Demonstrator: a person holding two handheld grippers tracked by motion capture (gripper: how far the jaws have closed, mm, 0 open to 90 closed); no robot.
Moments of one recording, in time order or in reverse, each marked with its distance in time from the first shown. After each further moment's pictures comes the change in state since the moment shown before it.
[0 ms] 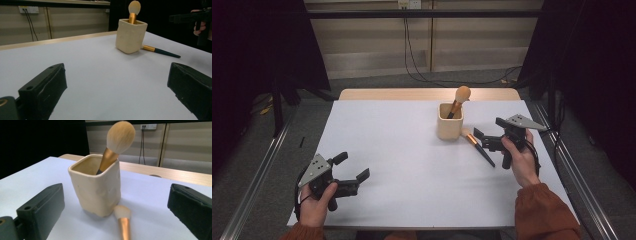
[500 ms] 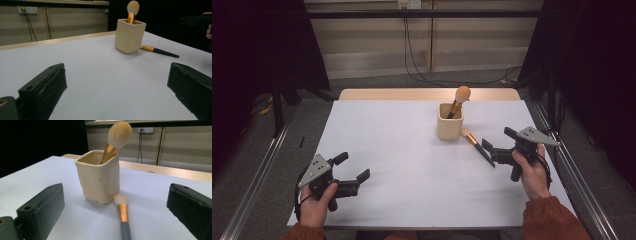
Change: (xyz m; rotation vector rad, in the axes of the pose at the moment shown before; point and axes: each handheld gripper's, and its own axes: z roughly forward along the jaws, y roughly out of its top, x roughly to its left) left arm -0.001 0.000 0.000 0.001 -0.005 0.007; right arm 0.006 -0.016 -0.039 -0.027 -0.014 -0.010
